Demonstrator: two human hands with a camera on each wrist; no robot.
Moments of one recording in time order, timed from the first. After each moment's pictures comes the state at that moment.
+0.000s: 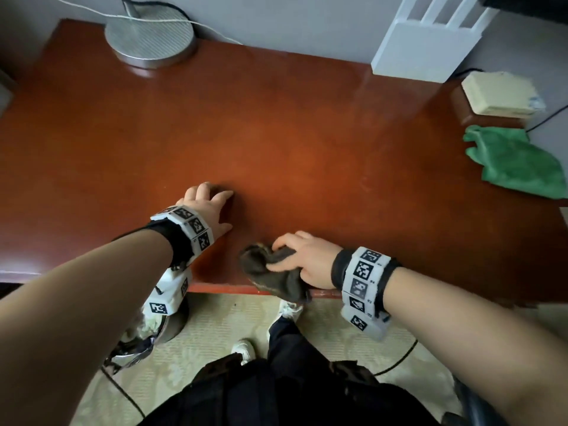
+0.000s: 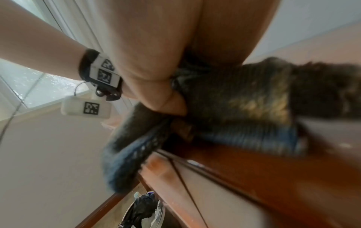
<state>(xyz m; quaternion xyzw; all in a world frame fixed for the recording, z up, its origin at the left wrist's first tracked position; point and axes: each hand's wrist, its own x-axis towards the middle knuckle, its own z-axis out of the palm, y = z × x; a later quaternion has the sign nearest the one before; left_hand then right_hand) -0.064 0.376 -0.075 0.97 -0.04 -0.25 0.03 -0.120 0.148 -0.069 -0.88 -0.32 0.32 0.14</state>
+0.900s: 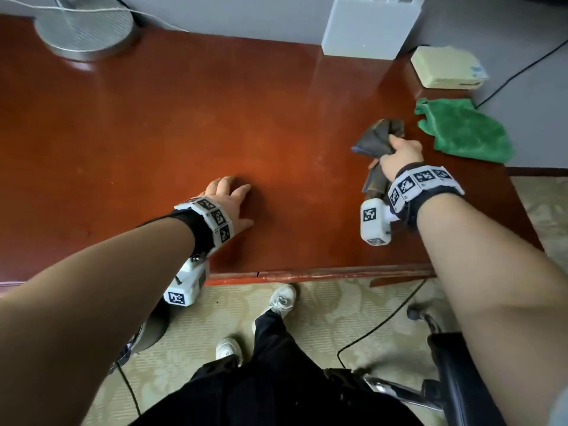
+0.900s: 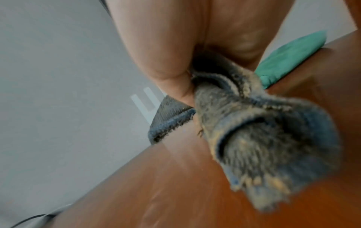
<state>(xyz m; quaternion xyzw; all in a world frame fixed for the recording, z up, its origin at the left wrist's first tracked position) -0.080 0.274 -0.072 0.96 -0.13 -0.26 0.02 -0.061 -0.026 -0.028 -0.92 0.29 0.03 0.27</state>
